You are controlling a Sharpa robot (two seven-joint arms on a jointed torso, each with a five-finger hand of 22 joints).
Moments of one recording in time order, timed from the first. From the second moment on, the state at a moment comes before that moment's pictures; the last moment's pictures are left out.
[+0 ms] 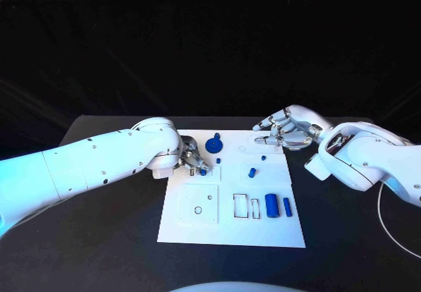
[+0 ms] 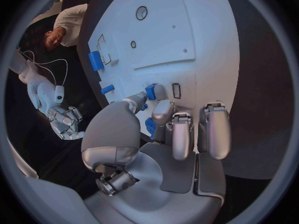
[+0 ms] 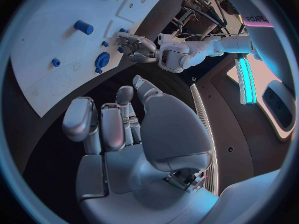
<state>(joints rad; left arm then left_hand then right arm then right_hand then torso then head) 1.27 -0.62 -0.02 1.37 -1.06 0.22 -0.66 0.95 -0.12 0.42 0.25 0.10 0.96 0.01 0.69 0.74 1.34 -0.05 1.20 1.06 1.47 -0.10 1.57 1.31 0.06 1.47 0.01 1.45 1.31 1.29 -0.95 -0.03 1.69 -0.94 -0.29 -0.01 1.31 -0.06 0.19 0.04 0.21 0.94 0.15 0.10 0.09 1.19 0.06 0.84 0.91 1.46 -0.02 1.30 1.20 0.10 1.31 0.09 1.33 1.01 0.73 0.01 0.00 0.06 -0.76</state>
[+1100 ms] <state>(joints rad) 1.36 -0.67 0.05 1.33 -1.03 0.22 -0.66 1.05 -0.08 0.16 0.29 0.10 0.88 0.07 0.55 0.63 1.22 0.00 1.04 0.86 1.47 -0.08 1.57 1.31 0.06 1.43 0.04 1.37 1.26 1.29 -0.95 -0.03 1.67 -0.94 -0.29 -0.01 1.31 -0.06 0.19 0.04 0.21 0.94 0.15 0.10 0.09 1.18 0.06 0.83 0.90 1.46 -0.02 1.29 1.19 0.10 1.30 0.09 1.32 1.00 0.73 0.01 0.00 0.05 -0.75</state>
